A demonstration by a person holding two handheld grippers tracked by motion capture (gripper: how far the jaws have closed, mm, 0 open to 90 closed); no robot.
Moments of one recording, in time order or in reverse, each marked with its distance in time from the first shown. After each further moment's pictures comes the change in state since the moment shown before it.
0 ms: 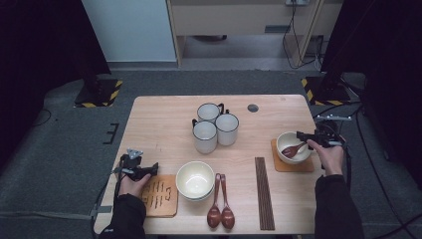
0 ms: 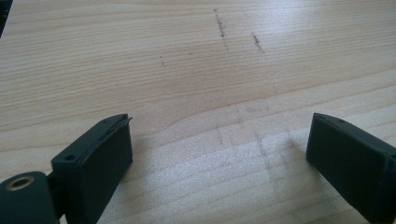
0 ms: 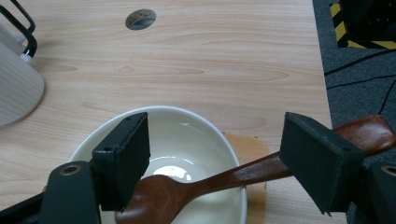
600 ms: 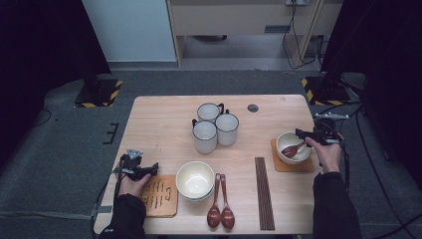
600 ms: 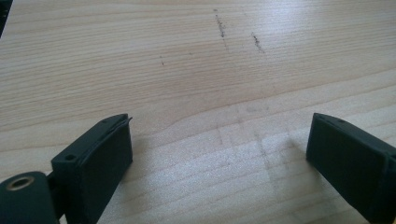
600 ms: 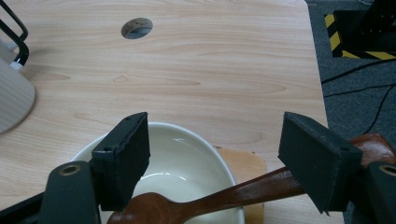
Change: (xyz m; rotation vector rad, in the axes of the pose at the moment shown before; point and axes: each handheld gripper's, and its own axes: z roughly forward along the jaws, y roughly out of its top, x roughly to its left) left arm 0.000 0.000 0.000 0.000 0.000 0.000; right arm 0.000 0.005 0.009 -0.024 -0.018 -0.011
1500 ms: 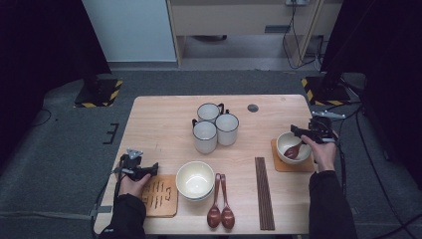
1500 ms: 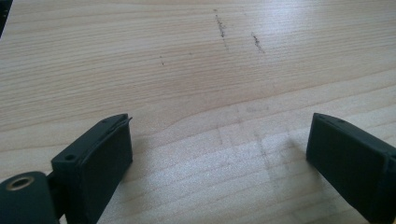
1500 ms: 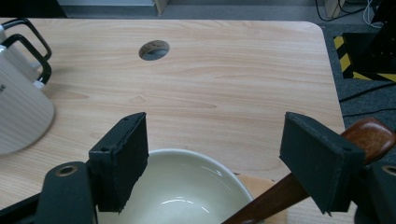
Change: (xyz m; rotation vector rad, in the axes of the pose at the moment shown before) left arm 0.000 0.000 0.000 0.000 0.000 0.000; right arm 0.009 0.003 0.008 -0.085 0.038 -0.013
